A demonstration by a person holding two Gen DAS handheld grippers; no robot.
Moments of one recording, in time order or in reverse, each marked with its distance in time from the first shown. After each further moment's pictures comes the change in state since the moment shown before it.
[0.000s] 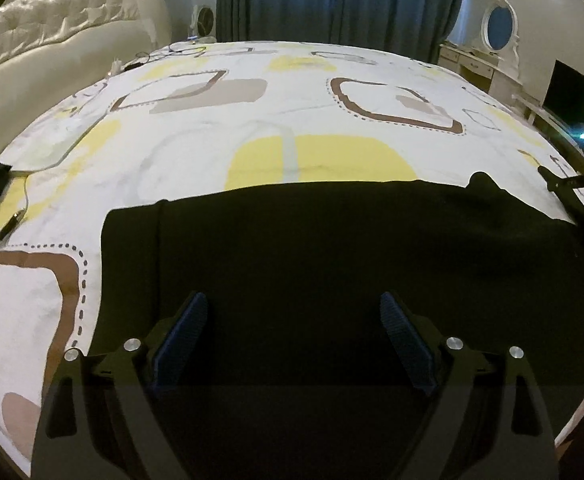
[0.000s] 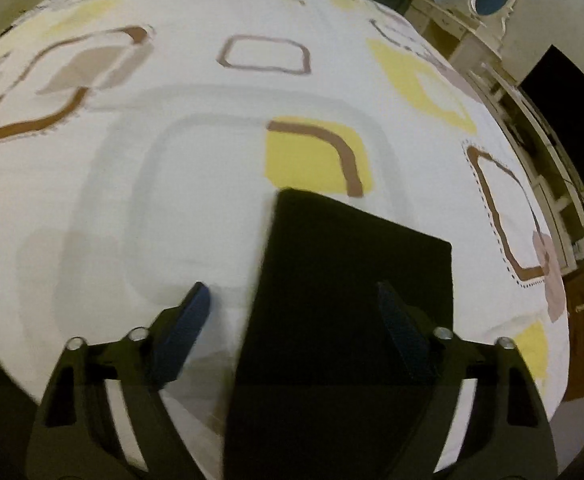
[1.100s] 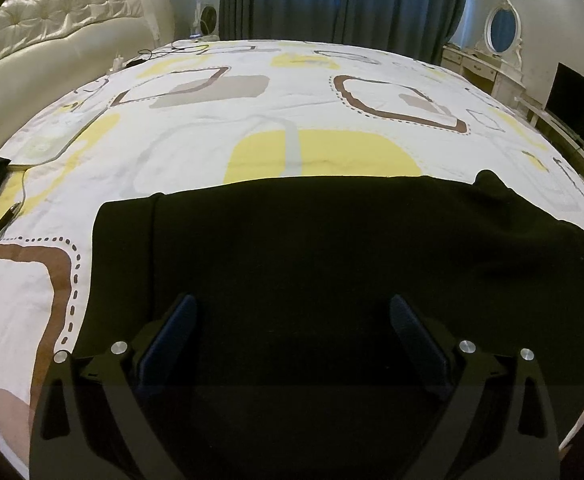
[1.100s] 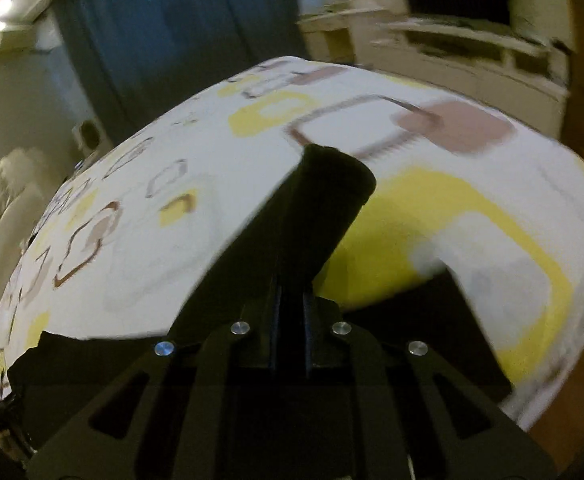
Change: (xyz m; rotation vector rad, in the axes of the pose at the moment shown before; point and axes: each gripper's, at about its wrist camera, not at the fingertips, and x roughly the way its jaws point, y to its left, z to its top) left arm 0.007 0.002 -0.001 -0.010 0.000 -0.001; right arm -0.099 -0.249 -0.235 0.641 -0.301 0.291
